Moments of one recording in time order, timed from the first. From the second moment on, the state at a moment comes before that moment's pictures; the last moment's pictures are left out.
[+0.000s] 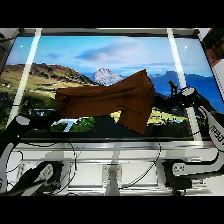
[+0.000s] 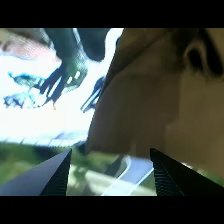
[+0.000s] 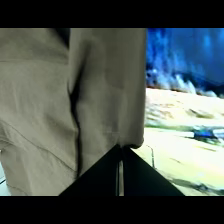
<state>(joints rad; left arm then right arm) 0.31 -1.02 0.42 1.05 -0.65 -1.41 -0.18 -1.54 0.92 -0.88 0.97 1.24</state>
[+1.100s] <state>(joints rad) 0.27 -1.08 0.52 0.92 -0.59 -1.32 -0.18 -1.47 0.93 -0.87 1.05 1.21</state>
